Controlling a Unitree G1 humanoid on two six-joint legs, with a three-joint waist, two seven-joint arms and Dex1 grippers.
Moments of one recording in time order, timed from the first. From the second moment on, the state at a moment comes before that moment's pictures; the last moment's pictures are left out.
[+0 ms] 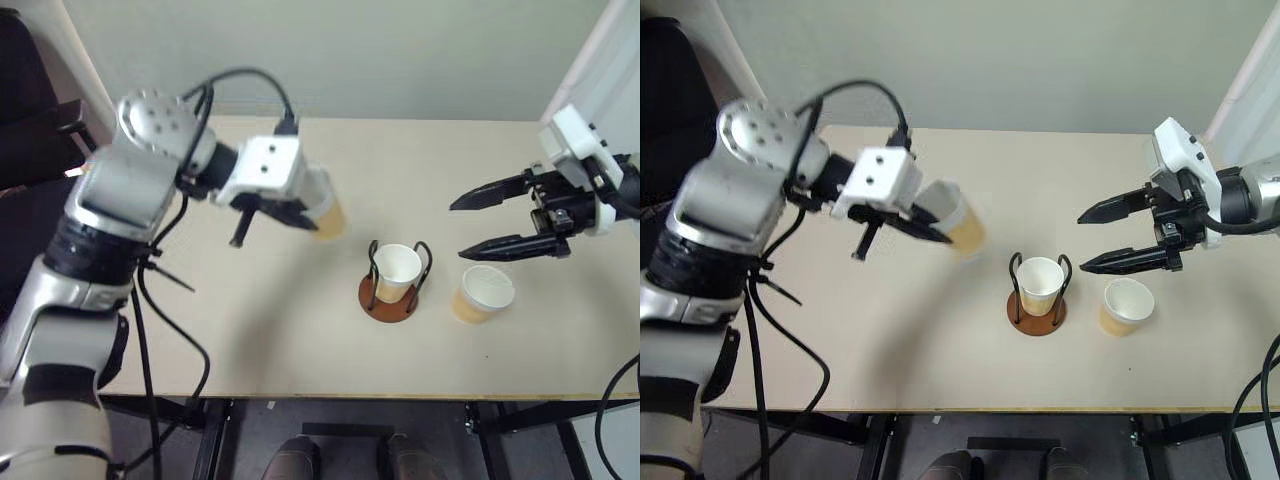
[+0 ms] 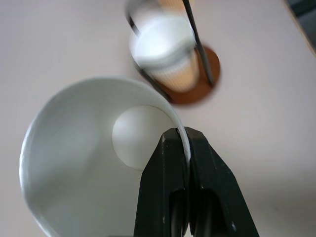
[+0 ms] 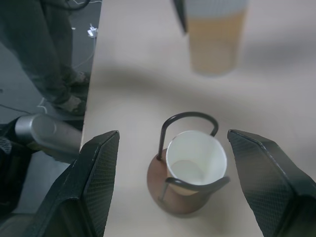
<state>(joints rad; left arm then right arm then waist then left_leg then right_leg) -1.27 0.83 -0.38 0.15 -0.24 0.28 -1.57 -0.88 -1.12 0.05 -0.16 0.61 0.78 1.47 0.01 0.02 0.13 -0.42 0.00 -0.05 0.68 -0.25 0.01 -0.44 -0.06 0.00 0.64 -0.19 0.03</state>
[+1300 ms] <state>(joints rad) -1.48 0.45 -0.78 0.55 -0.25 -0.11 -1.58 -0.70 -1.36 -0.22 -0.42 0.85 1.04 1.32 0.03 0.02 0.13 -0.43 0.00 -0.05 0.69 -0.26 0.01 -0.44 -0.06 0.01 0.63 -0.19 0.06</state>
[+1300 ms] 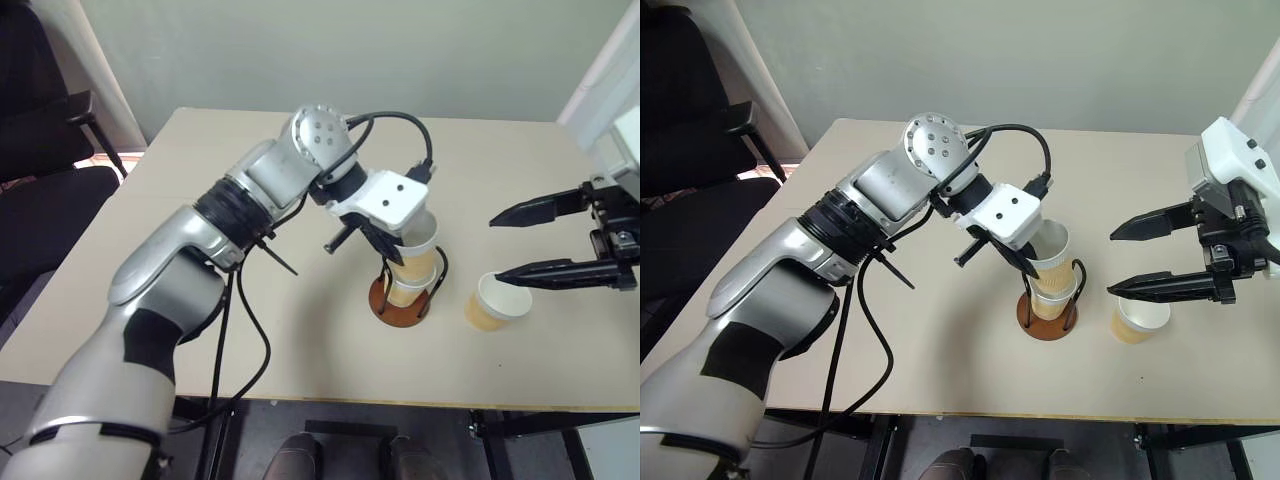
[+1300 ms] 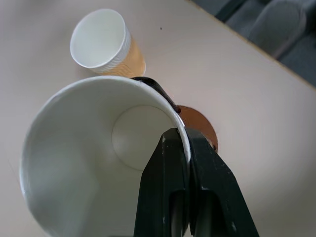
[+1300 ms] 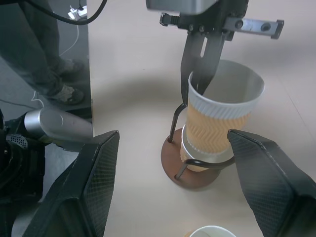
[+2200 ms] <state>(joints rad) -1.48 0.39 -0.62 0.64 -0.22 -0.10 -1.57 -0.62 -1.35 -0.23 -0.44 0.85 0.98 1.24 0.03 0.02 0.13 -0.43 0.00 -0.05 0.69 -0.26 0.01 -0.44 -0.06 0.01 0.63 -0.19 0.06</state>
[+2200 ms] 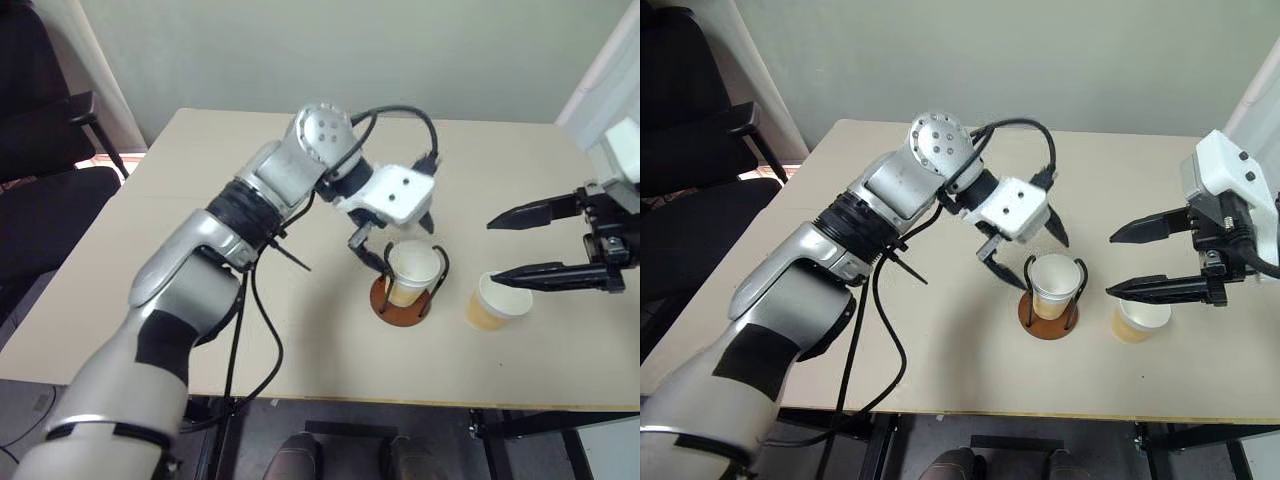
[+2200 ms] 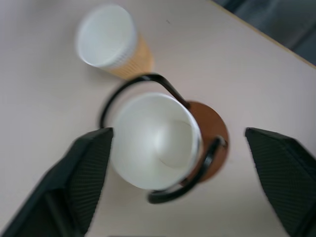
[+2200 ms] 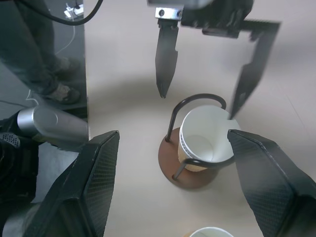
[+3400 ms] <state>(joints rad) -1.17 0.72 -0.32 0.33 -0.32 0.28 -1.58 -0.35 -1.36 0.15 -0.37 0.25 0.58 1.23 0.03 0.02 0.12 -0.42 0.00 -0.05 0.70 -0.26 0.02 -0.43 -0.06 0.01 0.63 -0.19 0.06</state>
